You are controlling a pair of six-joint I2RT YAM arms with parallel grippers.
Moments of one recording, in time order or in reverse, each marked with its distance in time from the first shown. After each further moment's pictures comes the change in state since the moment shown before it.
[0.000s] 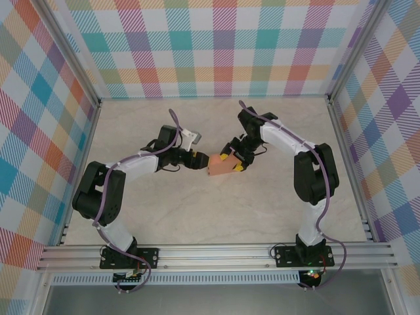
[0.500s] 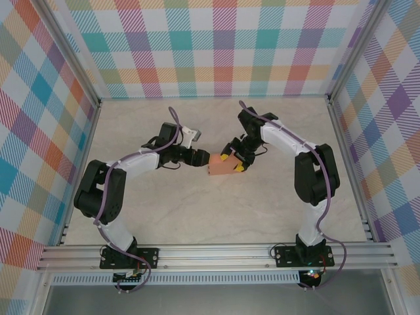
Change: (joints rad) left arm 0.000 0.013 0.054 -0.058 -0.033 -0.043; right arm 0.003 -0.011 -0.007 -0.002 0.022 -0.002
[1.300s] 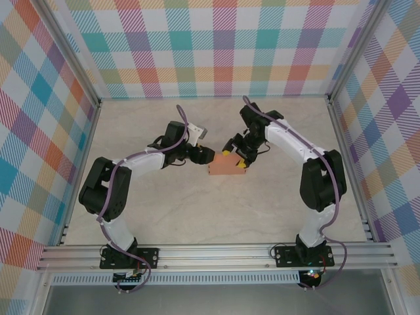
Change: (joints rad) left arm -0.053 0.057 0.041 0.104 -0.093 0.048; right arm 0.005 -0.063 0.007 -0.019 0.062 0.036
